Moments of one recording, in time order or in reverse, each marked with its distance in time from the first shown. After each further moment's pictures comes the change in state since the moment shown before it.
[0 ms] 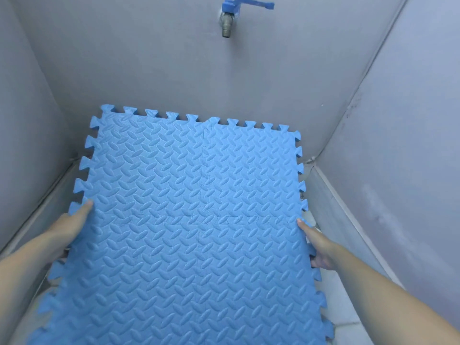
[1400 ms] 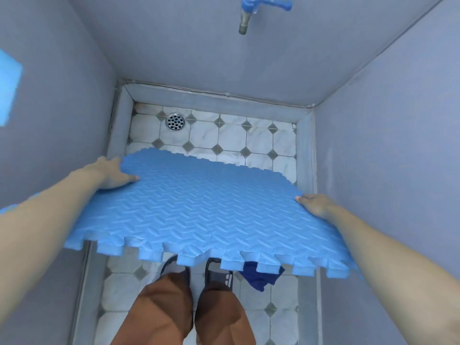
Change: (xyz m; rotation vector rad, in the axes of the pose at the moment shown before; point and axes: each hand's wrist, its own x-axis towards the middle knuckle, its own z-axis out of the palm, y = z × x) left_hand -0.244 0.200 -0.102 1.240 -0.502 -0.186; right_hand -0.253 -0.139 -0.060 -1.080 -0.107 0.299
